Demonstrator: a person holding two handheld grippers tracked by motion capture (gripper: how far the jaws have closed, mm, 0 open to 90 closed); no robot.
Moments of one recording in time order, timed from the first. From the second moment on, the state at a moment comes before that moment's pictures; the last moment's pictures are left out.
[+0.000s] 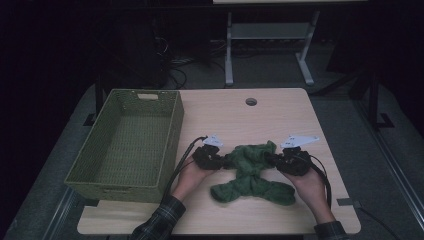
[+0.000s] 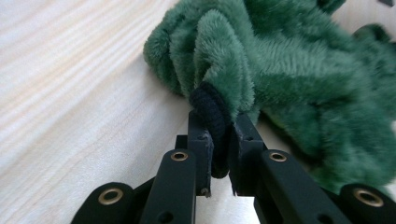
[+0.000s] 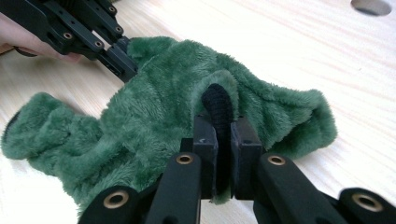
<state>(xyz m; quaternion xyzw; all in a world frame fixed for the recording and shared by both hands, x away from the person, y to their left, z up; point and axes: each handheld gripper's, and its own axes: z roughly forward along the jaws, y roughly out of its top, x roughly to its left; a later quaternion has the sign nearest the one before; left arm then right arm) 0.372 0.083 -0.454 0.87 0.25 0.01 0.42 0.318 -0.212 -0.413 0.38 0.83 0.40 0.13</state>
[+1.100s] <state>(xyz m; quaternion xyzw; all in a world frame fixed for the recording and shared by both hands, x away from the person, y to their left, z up) 0.339 0.087 -0.454 0.88 0.26 -0.02 0.40 0.310 -0.258 -0.463 0.44 0.81 0.39 0.06</state>
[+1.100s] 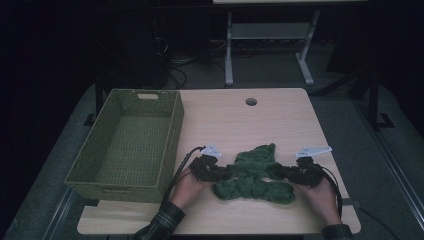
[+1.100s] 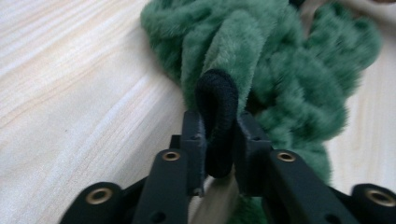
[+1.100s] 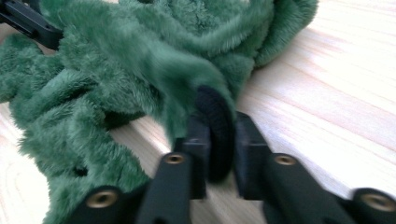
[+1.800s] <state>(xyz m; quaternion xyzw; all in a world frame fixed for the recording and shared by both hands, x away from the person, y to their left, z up) 0.386 0.078 -0.417 0.85 0.27 0.03 0.44 0.345 -0.245 -0.410 0.42 0.79 0.43 0.11</state>
